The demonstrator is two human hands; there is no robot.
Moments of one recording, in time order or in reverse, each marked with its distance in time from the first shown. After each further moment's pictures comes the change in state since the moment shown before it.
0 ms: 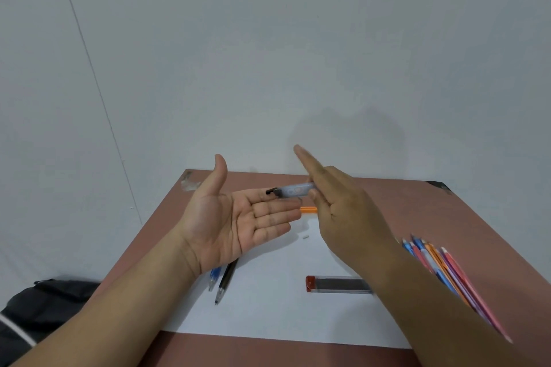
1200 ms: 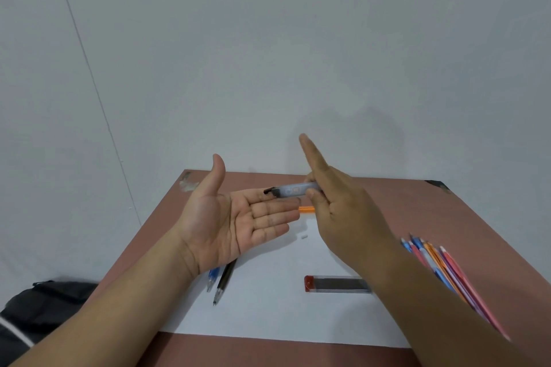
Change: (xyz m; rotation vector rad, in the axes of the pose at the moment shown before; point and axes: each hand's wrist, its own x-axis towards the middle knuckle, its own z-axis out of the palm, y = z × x) left_hand -0.001 0.000 0.001 -0.009 -0.004 -0.003; right_hand -0.001 -0.002 -0.004 0.048 0.017 0.005
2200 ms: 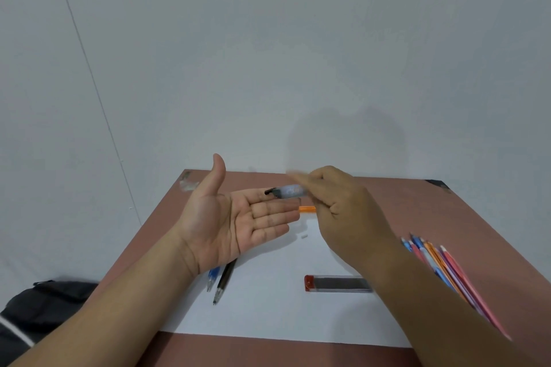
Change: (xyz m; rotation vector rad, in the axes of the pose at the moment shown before) left_hand 0.000 0.000 0.000 0.031 0.015 0.006; right_hand 0.000 0.004 0.001 -0.061 0.017 -0.082
